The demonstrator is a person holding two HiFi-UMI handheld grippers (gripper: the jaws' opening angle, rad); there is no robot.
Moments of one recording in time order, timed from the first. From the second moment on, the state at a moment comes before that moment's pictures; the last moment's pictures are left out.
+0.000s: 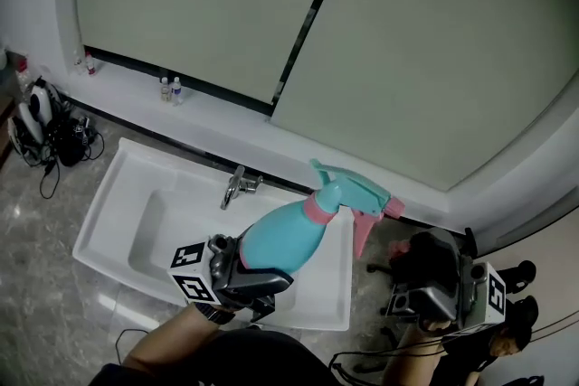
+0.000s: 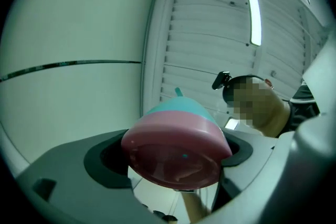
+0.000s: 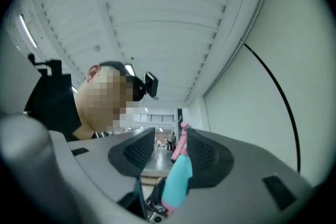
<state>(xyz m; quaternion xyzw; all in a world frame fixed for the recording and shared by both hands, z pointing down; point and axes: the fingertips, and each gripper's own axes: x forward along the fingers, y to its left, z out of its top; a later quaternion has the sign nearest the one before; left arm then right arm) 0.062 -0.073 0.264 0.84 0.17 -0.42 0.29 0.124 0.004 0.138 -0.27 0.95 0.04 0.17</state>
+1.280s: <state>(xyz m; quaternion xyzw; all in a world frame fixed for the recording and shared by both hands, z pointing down) 0.082 -0.016 0.259 0.70 0.39 -0.39 0.45 0.062 -0.033 0.158 -0.04 1.00 0.06 0.04</state>
